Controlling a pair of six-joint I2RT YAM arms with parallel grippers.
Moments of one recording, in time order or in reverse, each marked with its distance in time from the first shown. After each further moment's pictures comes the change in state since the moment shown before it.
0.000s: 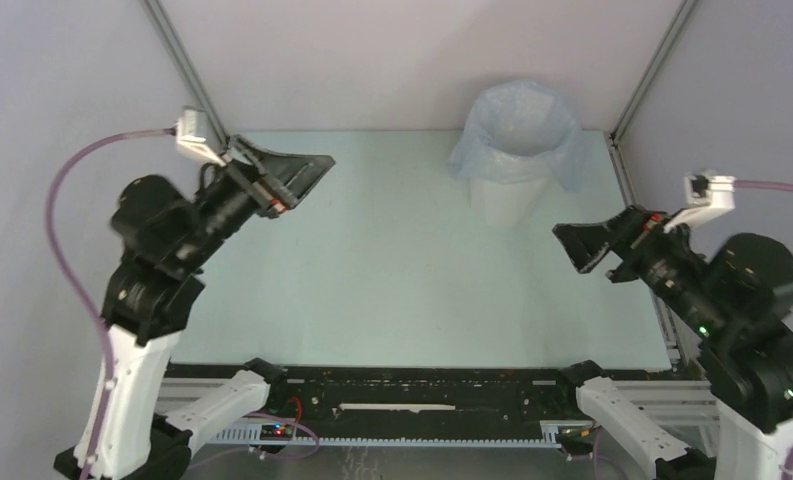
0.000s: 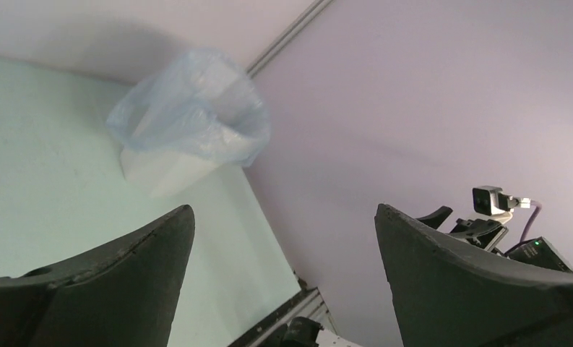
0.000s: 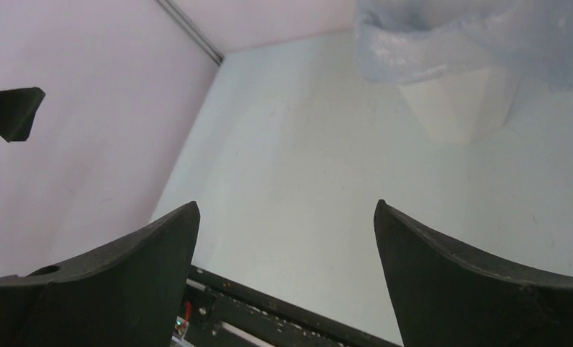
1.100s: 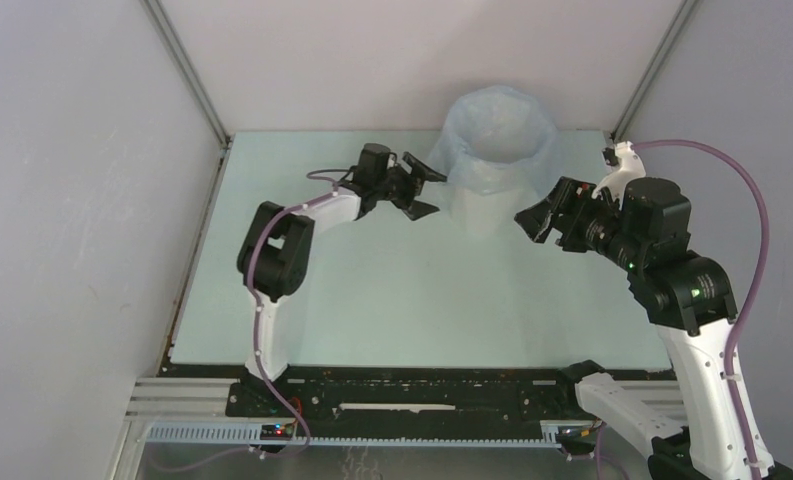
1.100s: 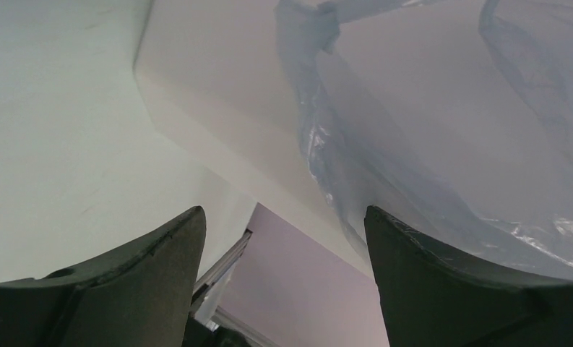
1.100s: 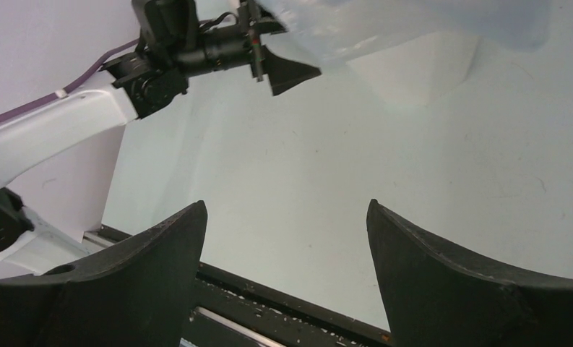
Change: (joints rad) left arm -0.017 1.123 -0.104 0.613 0.322 -0.594; right arm 0.004 0.128 -0.188 0.110 -0.017 -0.010
